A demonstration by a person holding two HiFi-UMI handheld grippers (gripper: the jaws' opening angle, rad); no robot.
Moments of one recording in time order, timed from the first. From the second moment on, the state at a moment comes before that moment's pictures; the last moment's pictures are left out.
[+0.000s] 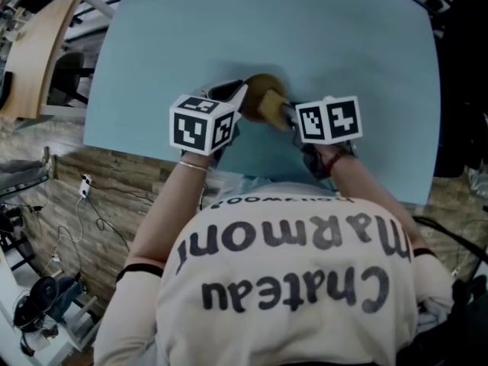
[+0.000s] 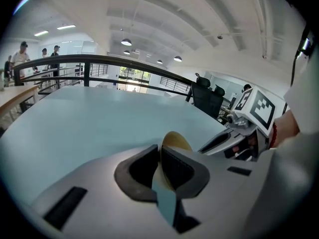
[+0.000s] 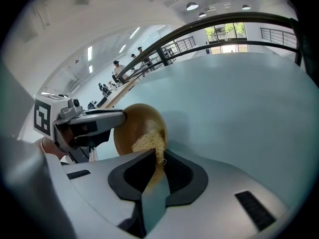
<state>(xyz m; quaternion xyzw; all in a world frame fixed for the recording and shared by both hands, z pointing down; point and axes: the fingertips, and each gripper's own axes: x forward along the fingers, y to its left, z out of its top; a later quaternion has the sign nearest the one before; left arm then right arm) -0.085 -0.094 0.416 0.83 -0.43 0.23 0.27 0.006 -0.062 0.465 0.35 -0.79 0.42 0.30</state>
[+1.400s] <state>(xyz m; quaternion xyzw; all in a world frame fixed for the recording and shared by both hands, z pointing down) -0.094 -0.119 0.383 0.77 -0.57 0.04 0.30 0.010 -0.090 0.427 0.40 -0.78 0.44 0.19</state>
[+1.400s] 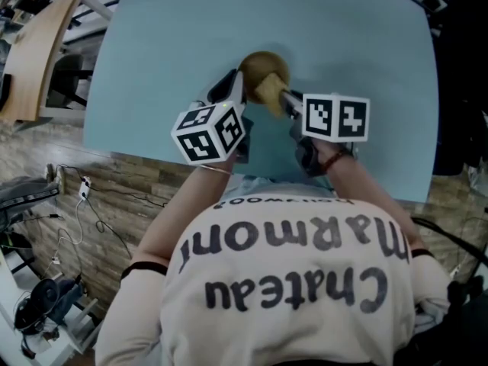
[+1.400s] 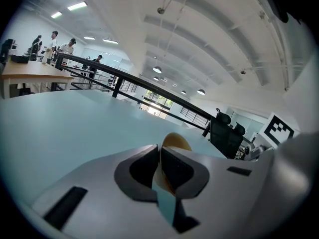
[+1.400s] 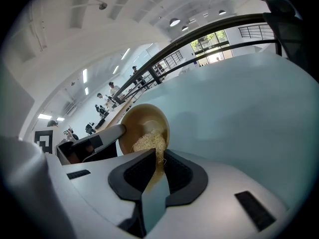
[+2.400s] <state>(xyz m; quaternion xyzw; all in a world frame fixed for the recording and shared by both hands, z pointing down) -0.078 -0.141 0.389 0.75 -0.56 -0.02 0.35 0.022 -0.100 0.434 0.43 -0.76 0.46 0.18</state>
